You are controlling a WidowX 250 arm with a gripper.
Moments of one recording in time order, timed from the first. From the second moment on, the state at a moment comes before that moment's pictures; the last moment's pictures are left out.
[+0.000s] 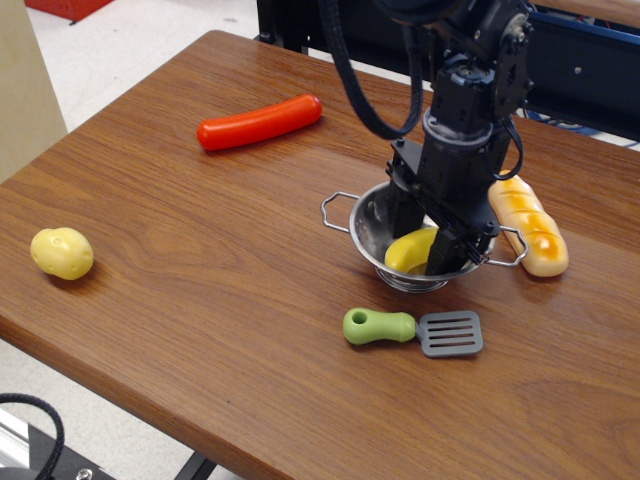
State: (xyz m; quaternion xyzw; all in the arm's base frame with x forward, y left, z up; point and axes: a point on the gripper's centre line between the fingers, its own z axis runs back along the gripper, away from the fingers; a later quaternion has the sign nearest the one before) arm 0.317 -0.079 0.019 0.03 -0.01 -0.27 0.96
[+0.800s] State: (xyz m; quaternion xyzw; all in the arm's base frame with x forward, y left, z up) arm 0.329 -0.053 0.070 -0.02 -0.05 -0.24 0.97
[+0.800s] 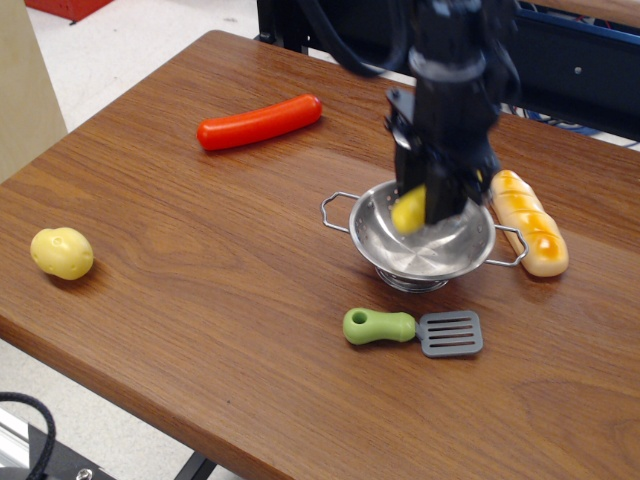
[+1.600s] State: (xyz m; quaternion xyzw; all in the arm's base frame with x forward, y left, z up) arm 0.312 0.098 0.067 0.02 -0.06 -0.20 0.98
